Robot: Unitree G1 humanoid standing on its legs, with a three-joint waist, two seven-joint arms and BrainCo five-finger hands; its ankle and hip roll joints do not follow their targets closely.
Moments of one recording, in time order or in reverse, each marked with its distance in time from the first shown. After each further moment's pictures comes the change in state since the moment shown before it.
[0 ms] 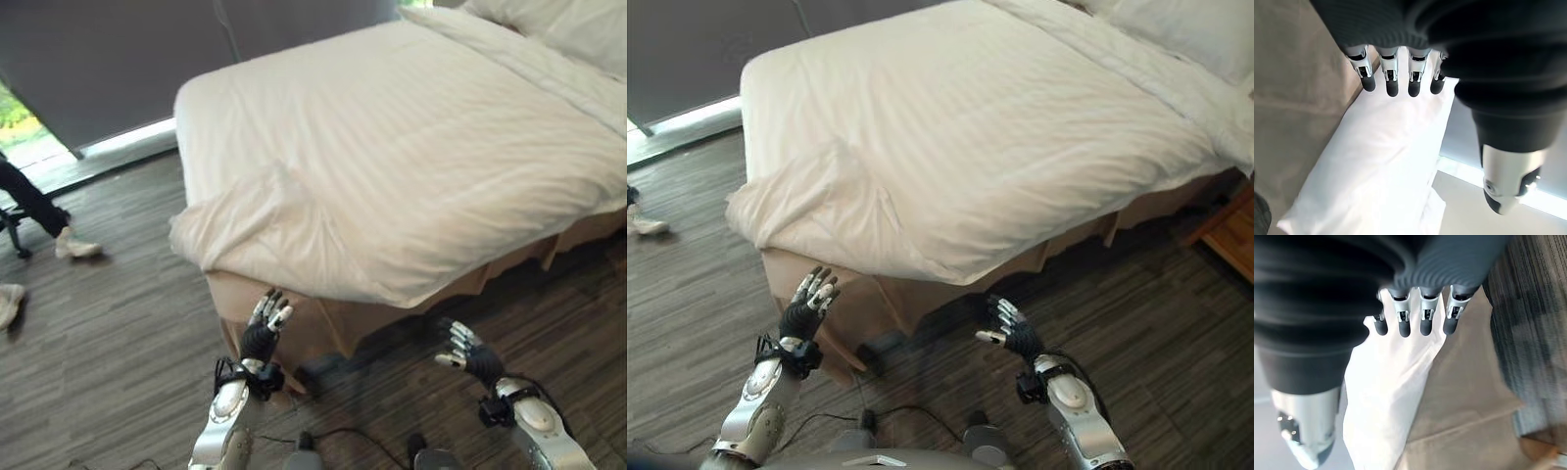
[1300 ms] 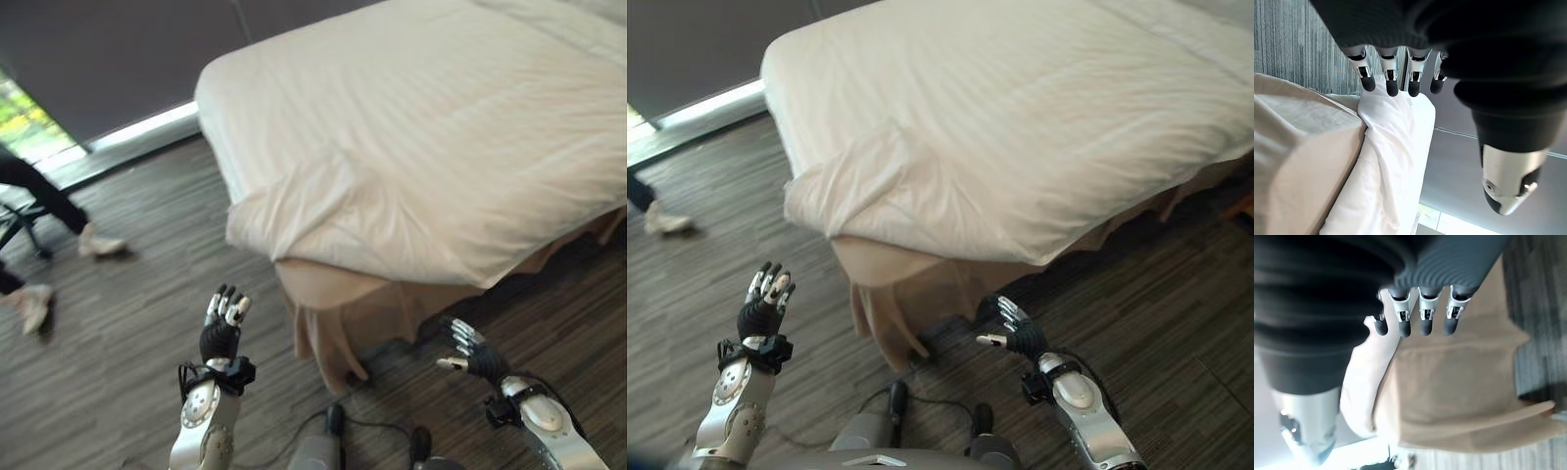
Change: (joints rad) left arm 0.101 -0.024 0.194 -0.090 0.016 -0.009 0.070; right arm -0.050 -0.038 0.032 -0.082 -0.079 0.003 0.011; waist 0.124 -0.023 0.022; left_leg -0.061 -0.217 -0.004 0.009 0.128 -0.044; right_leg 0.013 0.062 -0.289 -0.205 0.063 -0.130
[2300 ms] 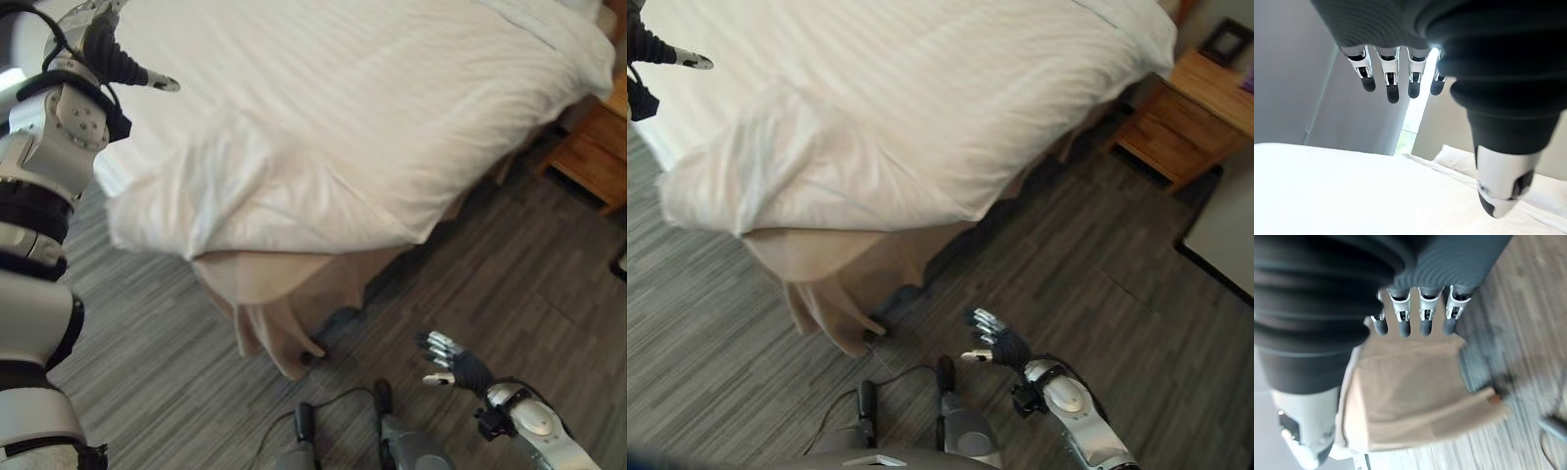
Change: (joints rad) left arm -1.546 0.798 -0.789 0.853 0.727 0.058 0.033; right arm 0.074 -0.026 0.119 -0.003 0.071 -0.010 0.117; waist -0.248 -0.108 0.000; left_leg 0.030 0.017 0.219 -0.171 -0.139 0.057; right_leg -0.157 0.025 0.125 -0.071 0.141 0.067
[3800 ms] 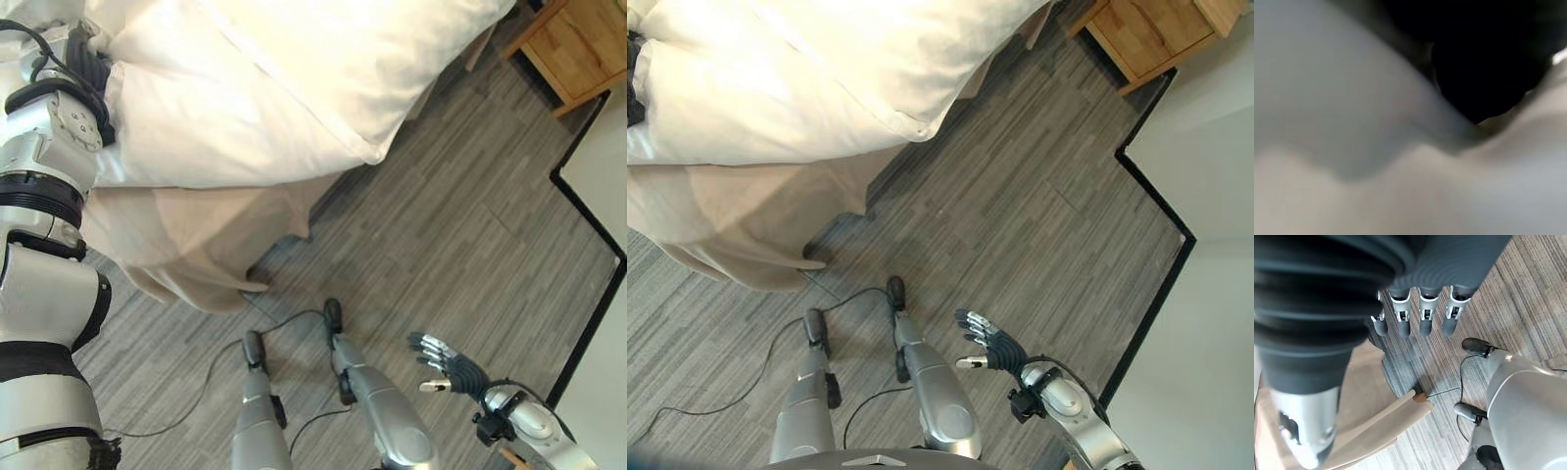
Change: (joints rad) left arm 0.018 -0.064 0.083 0.175 0.180 0.076 0.051; right arm -0.014 -0.076 0.074 -0.020 0.038 -0.050 -0.032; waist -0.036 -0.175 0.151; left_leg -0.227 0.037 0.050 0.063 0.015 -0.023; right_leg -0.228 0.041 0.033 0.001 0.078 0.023
